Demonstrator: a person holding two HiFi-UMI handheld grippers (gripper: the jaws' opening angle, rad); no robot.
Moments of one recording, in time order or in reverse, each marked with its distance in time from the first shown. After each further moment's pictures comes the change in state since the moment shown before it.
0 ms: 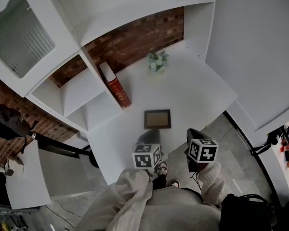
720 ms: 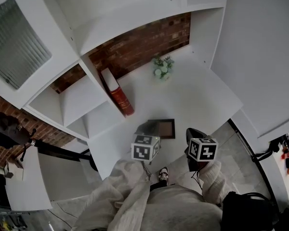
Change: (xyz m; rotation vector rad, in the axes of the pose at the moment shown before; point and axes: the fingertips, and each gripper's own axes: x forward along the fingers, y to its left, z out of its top) left arm 0.050 0.035 0.069 0.191 -0.007 -0.041; right arm 0.056 0.010 0.035 -0.028 0.027 0.030
